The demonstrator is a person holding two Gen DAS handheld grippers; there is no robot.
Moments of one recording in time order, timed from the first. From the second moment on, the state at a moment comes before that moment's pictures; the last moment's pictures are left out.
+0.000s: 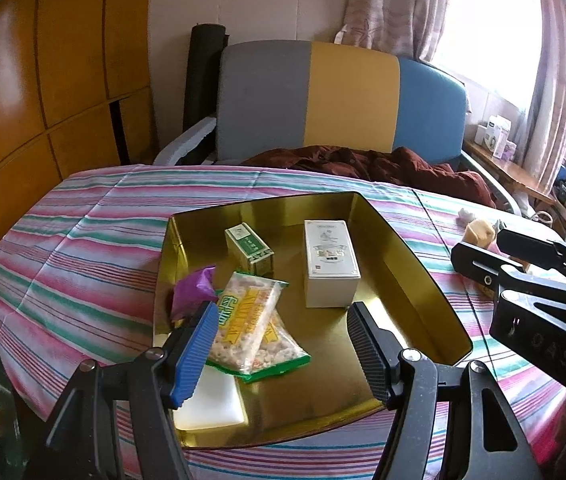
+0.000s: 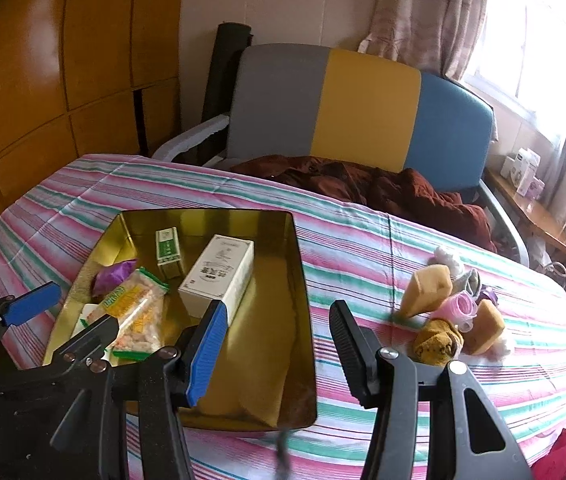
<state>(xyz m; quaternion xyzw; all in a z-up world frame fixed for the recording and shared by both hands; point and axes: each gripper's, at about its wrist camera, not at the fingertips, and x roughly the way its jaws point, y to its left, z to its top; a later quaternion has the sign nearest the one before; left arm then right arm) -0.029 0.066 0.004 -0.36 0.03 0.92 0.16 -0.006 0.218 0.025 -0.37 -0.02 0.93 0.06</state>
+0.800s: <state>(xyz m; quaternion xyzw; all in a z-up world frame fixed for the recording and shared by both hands) -0.035 0.120 -0.002 -0.37 0.07 0.91 0.19 -0.008 0.280 0.015 -0.37 0.01 0.92 0.11</state>
